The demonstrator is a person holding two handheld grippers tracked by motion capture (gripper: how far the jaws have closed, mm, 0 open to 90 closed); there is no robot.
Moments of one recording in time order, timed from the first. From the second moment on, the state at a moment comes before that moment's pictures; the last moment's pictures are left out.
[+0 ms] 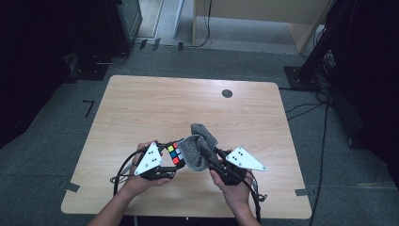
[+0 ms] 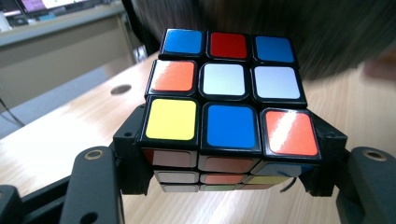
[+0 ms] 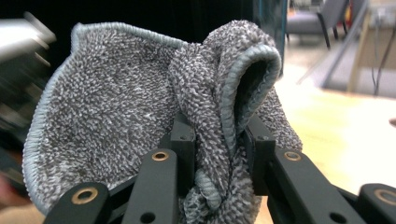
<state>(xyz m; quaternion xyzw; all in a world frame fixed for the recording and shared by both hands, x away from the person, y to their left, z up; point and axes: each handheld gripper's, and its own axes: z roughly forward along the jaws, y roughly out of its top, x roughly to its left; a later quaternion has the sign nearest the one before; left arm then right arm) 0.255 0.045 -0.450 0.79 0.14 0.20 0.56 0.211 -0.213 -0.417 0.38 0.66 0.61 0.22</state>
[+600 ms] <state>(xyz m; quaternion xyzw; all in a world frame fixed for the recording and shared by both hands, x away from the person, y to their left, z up) 0.256 0.047 -0.446 0.79 0.15 0.19 0.57 0.209 -0.208 -0.420 0.38 0.67 0.59 0.24</state>
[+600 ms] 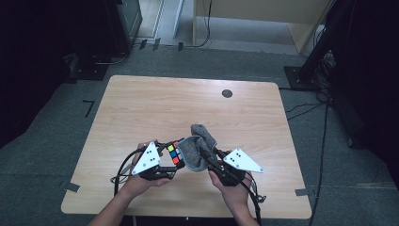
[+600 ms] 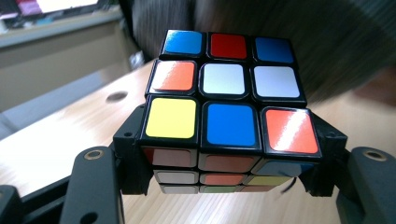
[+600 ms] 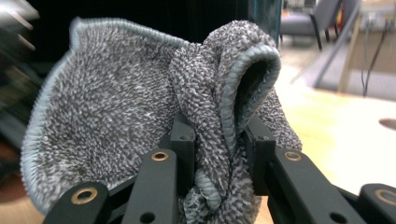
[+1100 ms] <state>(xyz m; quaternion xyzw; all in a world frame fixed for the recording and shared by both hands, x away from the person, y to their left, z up) 0.255 0.043 -0.447 0.80 0.16 0.23 0.54 0.208 -0.203 -0.426 0.37 0.68 0.57 0.27</state>
